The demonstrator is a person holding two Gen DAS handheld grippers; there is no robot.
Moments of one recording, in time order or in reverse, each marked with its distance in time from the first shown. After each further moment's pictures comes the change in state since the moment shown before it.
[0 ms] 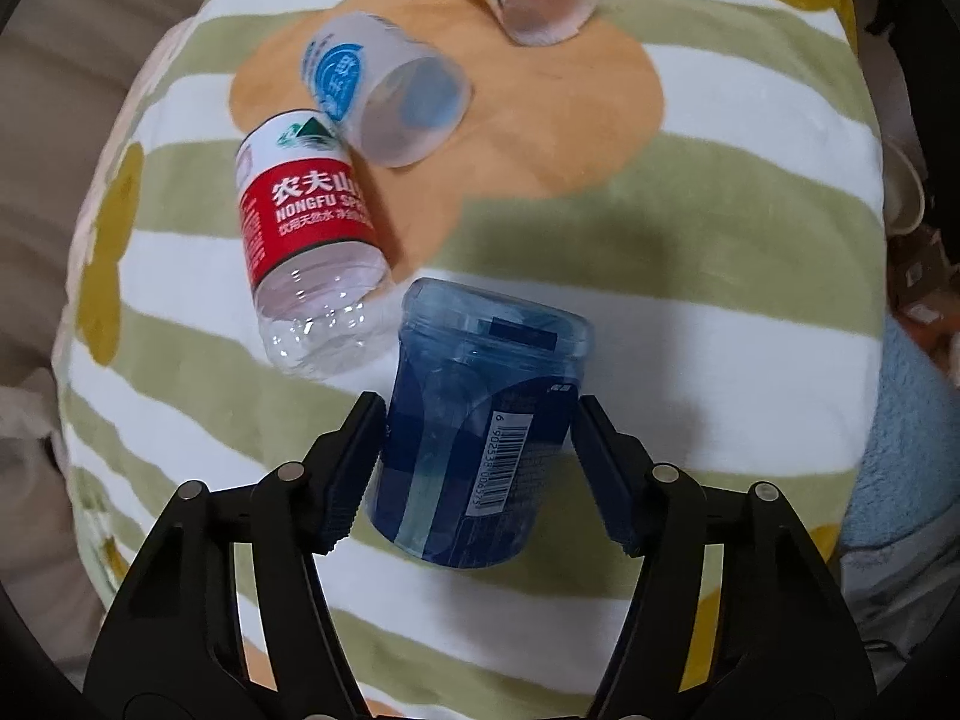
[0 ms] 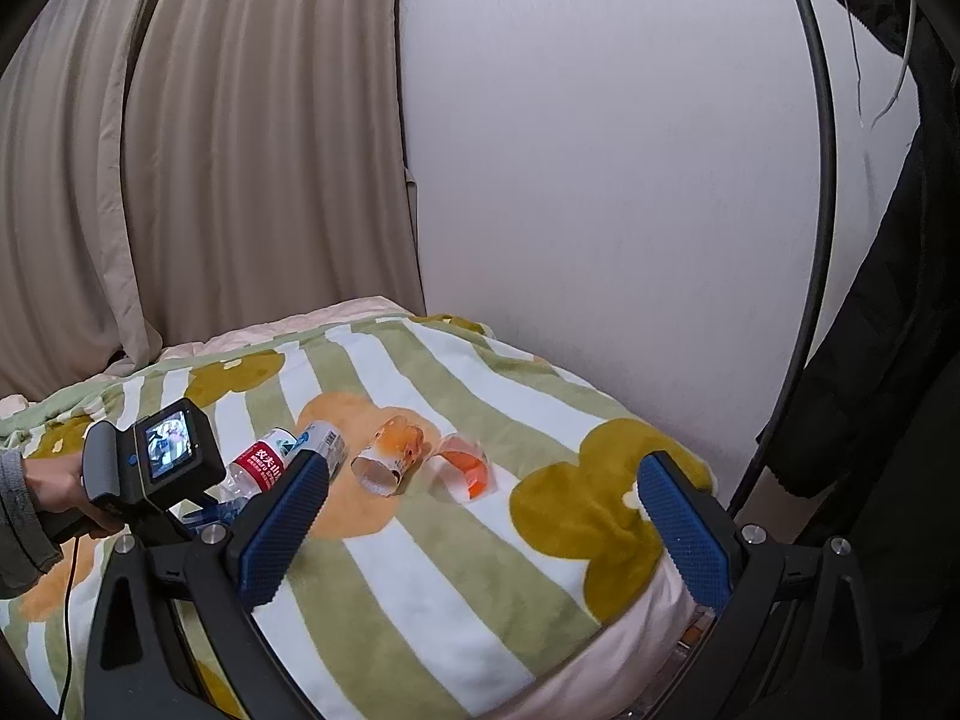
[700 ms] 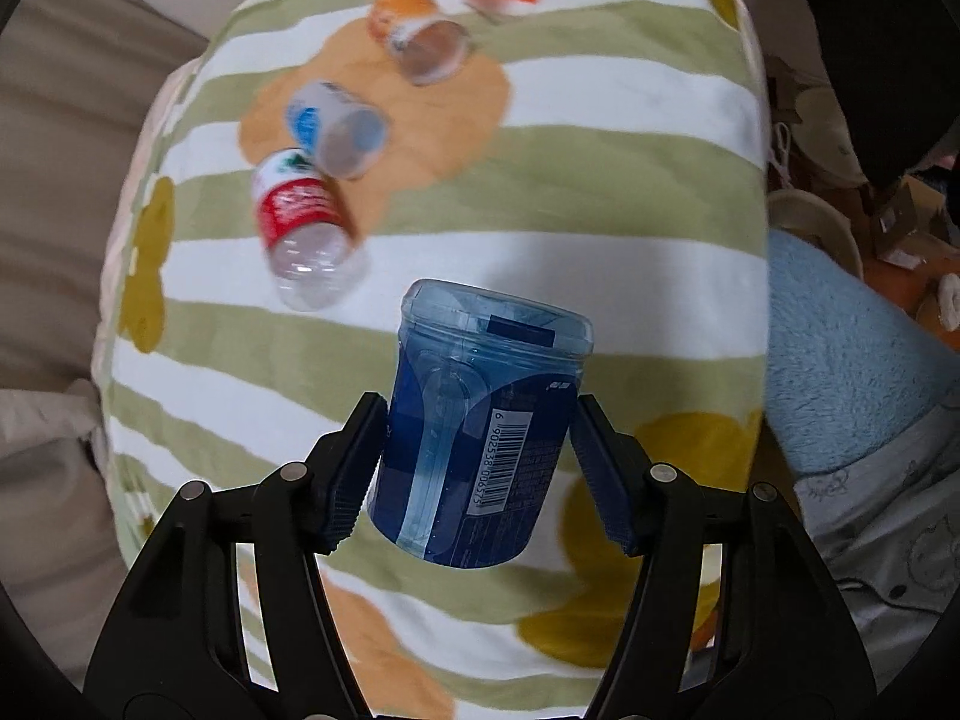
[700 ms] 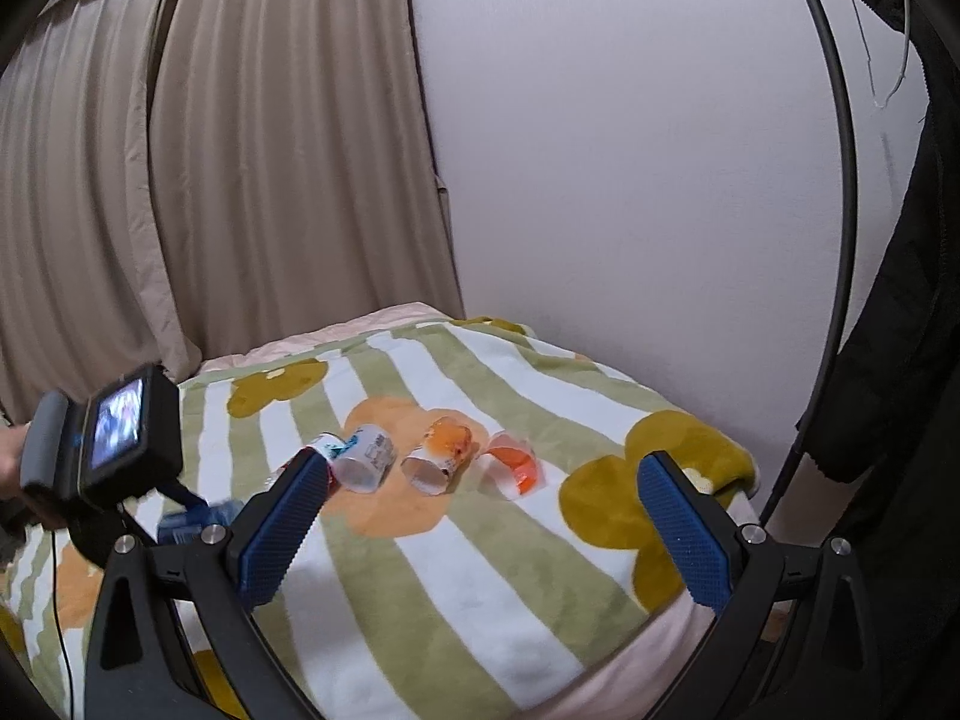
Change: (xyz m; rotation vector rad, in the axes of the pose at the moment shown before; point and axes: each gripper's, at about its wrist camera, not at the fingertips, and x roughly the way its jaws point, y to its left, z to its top) left arm -0.076 -0.059 -0.038 0.109 -0.003 0.058; right arm -0.014 0.011 -0.003 0.035 -0.012 0.110
